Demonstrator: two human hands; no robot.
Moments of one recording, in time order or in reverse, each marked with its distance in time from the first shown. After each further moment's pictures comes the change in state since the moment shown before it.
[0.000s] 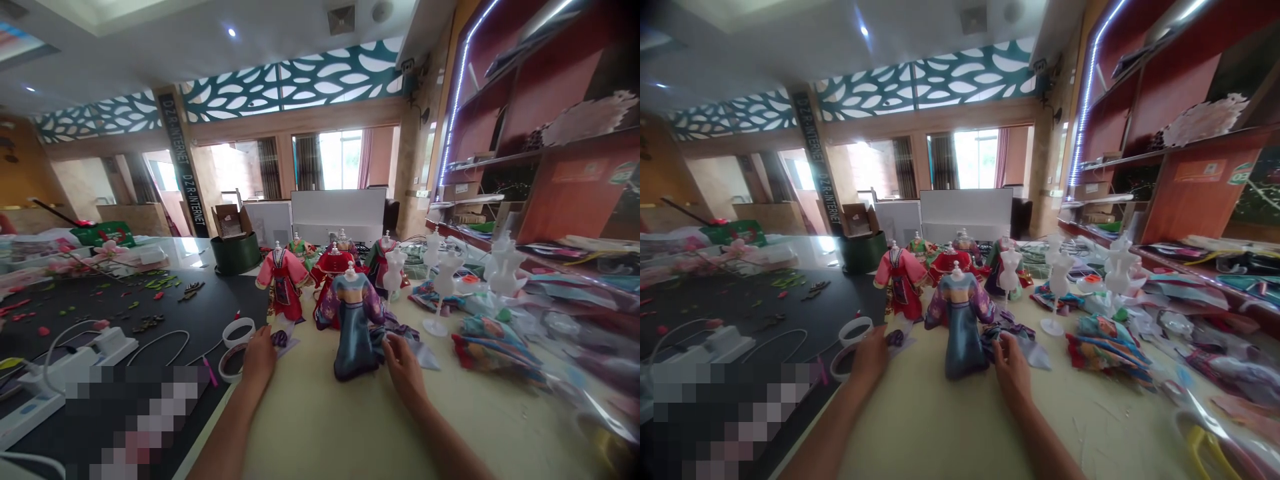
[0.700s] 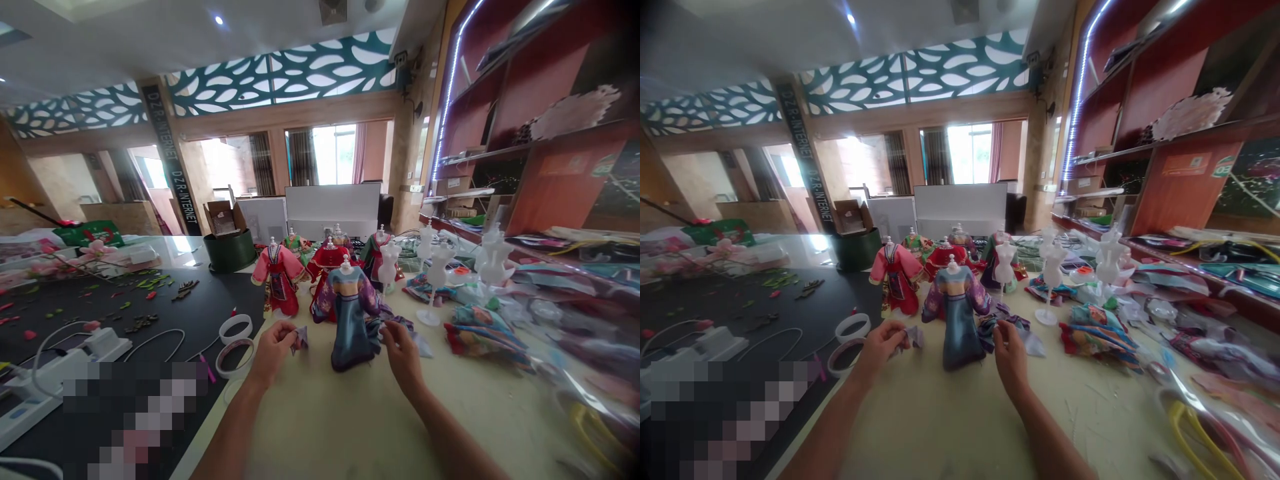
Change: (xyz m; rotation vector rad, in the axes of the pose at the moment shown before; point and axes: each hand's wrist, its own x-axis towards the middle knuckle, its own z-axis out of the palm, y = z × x) left_hand -0.028 0.057 -0.034 -0.798 -0.230 -0.004; right_hand 0.004 -0.001 -0.001 0.189 0.098 -0.064
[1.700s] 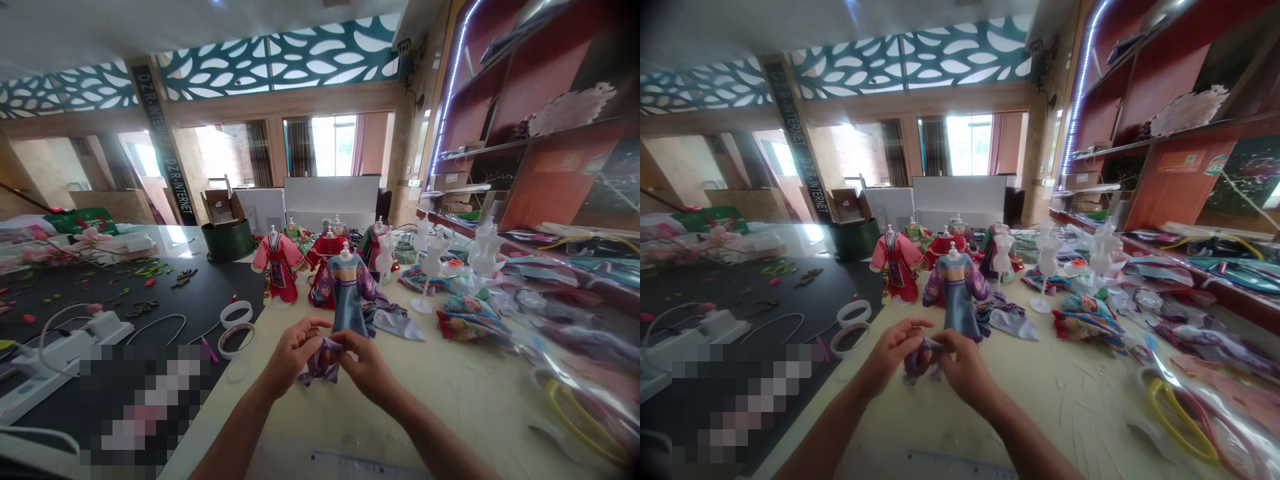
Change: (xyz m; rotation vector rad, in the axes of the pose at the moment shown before) left_hand -0.055 0.057 0.014 -0.383 -0.441 0.022; right_hand -0.062 -0.101 0.013 0.118 -0.648 -0.151
